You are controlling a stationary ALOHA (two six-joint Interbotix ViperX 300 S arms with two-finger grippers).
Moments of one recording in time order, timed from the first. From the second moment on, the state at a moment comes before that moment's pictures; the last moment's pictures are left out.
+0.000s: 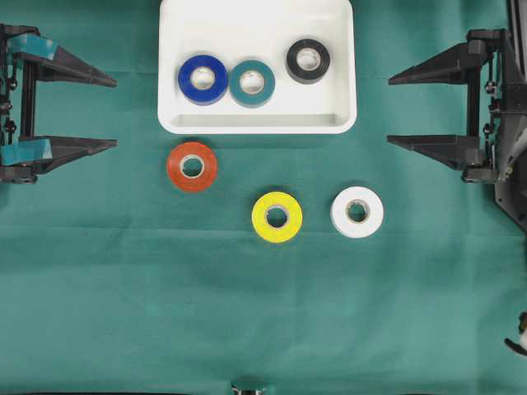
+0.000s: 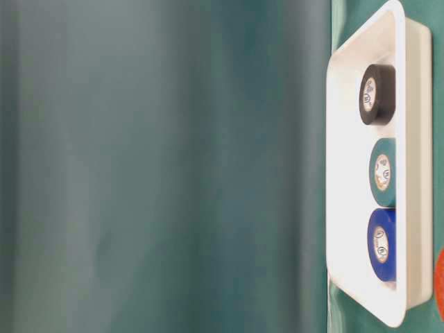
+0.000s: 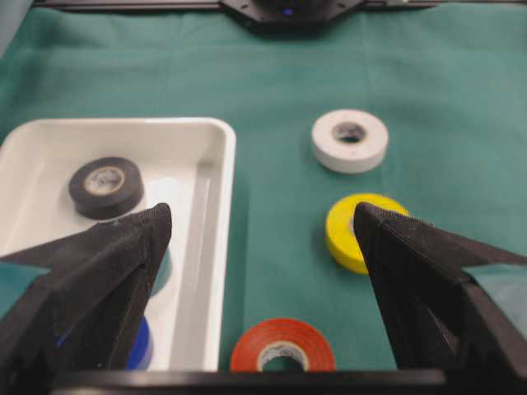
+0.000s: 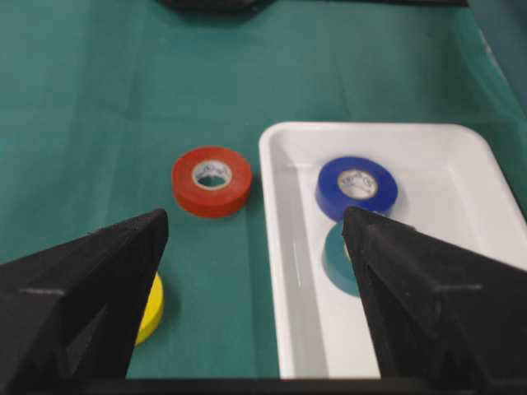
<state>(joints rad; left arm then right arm) 0.05 -0.82 1.04 -0.01 0.00 0.05 -0.05 -0.84 1.02 -0.19 0.08 0.29</state>
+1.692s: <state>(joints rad) 0.05 -0.77 1.03 -0.01 -0.03 0.05 -0.05 -0.75 0.99 -0.19 0.06 0.29</state>
